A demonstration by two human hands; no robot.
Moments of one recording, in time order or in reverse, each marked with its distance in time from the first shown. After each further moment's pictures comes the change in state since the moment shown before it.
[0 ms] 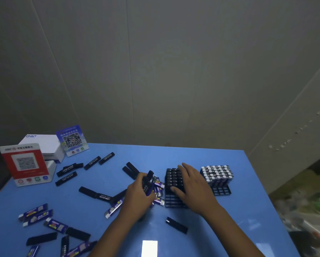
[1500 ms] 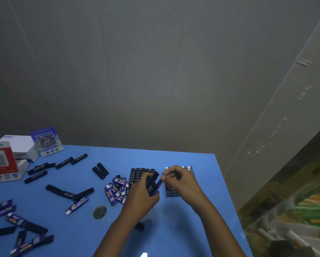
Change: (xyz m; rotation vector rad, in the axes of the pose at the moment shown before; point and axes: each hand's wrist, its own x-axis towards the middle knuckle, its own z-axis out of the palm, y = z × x) left_hand -0.042 0.111 0.115 -0.022 -0.005 0.097; right_hand -0.052 0.087 -0.078 1.117 -0.031 0.238
